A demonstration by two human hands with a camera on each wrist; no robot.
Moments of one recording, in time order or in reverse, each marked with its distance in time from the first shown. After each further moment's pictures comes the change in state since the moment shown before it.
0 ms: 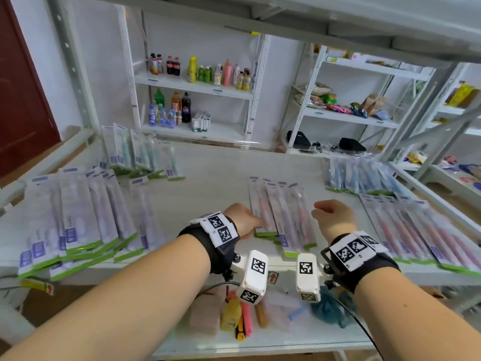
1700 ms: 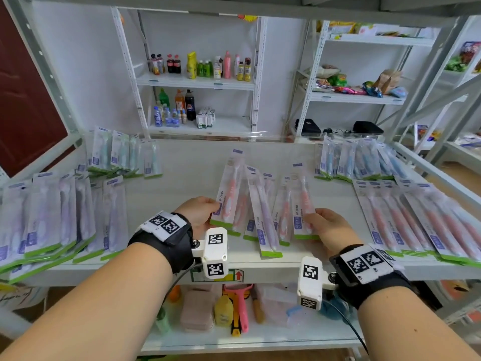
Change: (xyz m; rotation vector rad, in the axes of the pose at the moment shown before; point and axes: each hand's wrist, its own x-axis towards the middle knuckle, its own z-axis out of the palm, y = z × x) left_hand 0.009 0.008 0.011 -0.499 0.187 -0.106; right_hand 0.021 0.067 -0.034 0.277 -0.382 0.130
